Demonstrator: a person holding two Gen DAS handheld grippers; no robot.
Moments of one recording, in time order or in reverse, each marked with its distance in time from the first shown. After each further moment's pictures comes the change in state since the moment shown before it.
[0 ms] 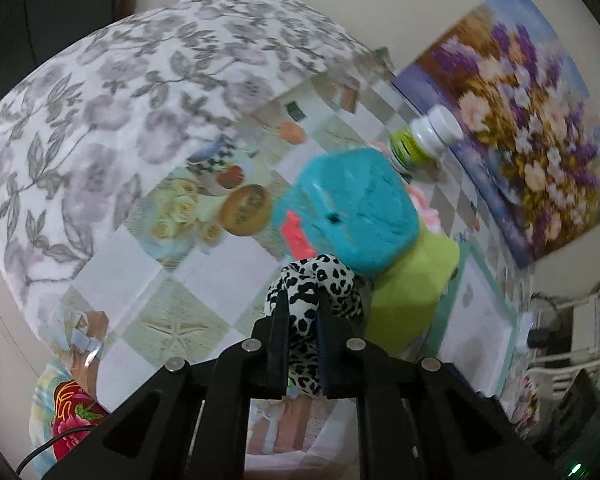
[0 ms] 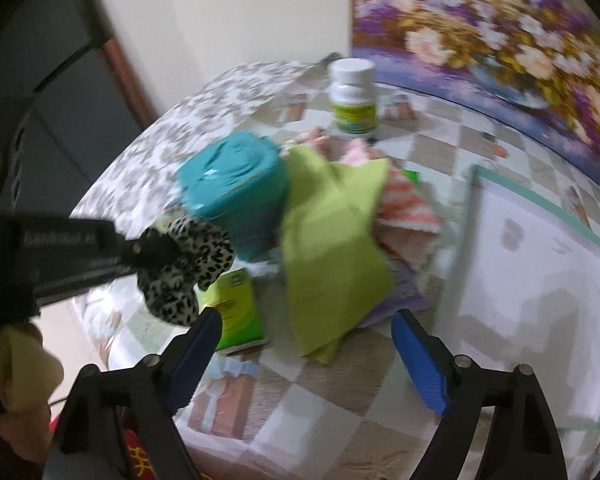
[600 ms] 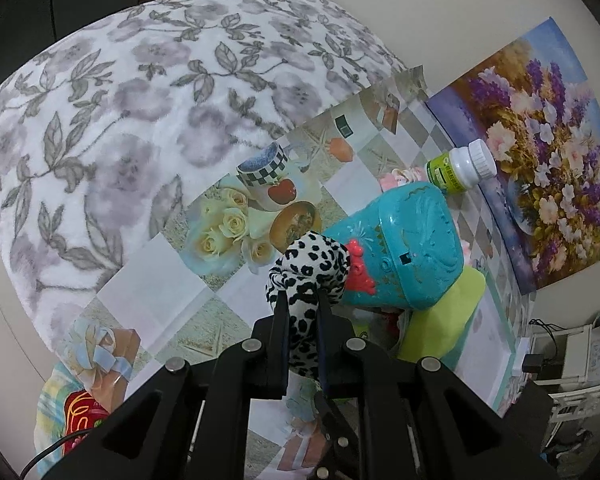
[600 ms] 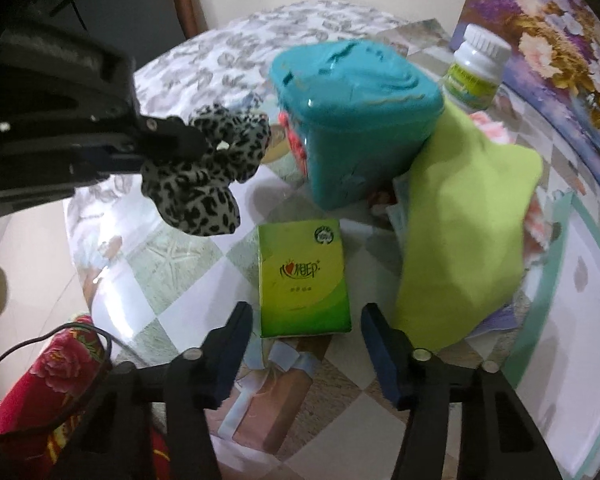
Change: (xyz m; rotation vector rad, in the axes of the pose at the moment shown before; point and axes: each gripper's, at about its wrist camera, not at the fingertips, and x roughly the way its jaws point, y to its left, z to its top) left arm 0.007 0.037 0.013 -0.083 0.005 -0.005; right arm 0.066 0.055 -0.017 -0.220 0.186 0.010
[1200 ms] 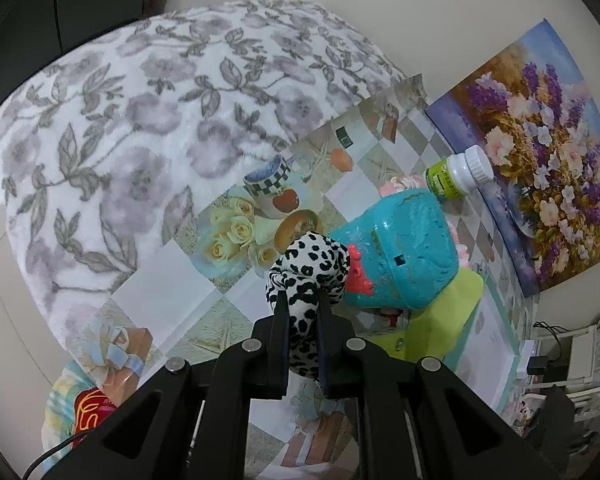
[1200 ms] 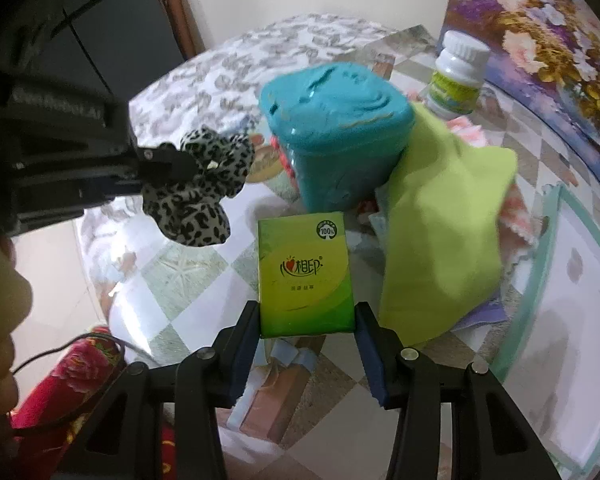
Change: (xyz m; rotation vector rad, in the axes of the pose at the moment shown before) left arm -0.018 -0.004 -0.004 0.018 -0.049 0.027; right arm -0.032 -0.016 0.000 0.062 -0.080 0.036
